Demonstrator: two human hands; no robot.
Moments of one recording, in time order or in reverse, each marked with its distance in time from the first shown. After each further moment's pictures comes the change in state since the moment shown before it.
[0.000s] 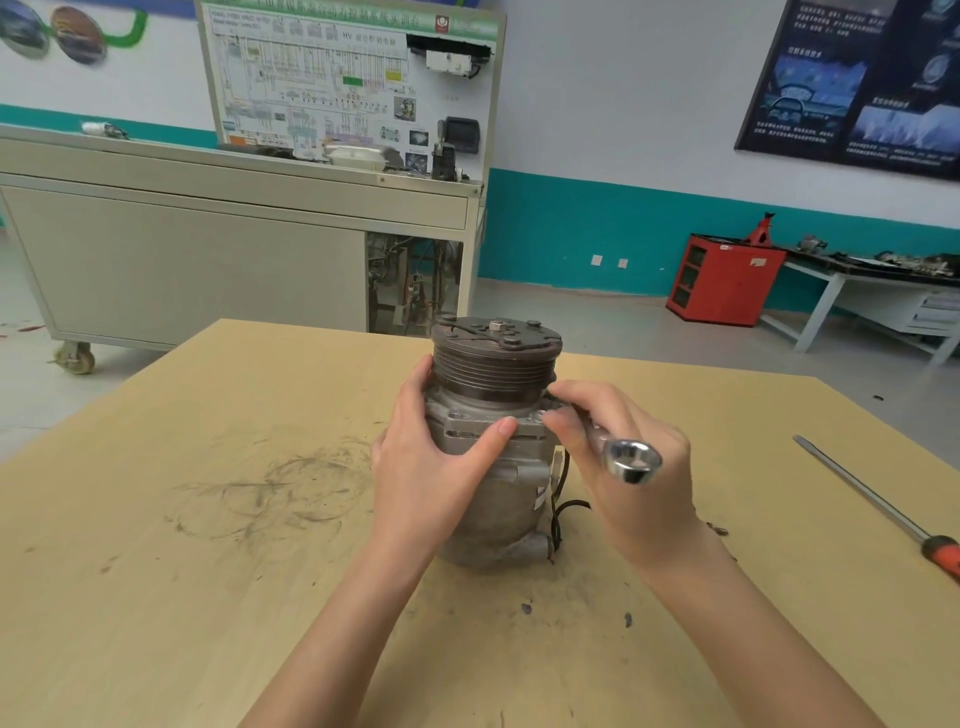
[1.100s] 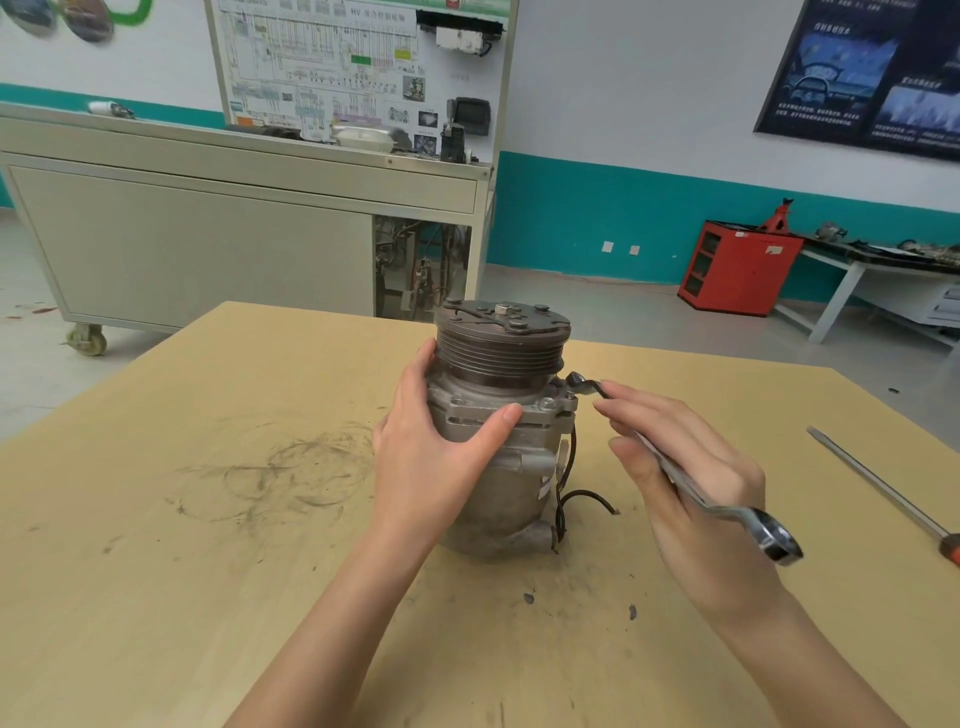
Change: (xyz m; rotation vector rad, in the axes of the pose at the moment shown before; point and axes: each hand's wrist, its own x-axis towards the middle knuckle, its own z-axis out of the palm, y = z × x) left_hand 0.001 -0.003 0.001 -0.029 -0.002 -0.009; right_hand -0.022 0.003 -0.039 0.360 -0.240 0.401
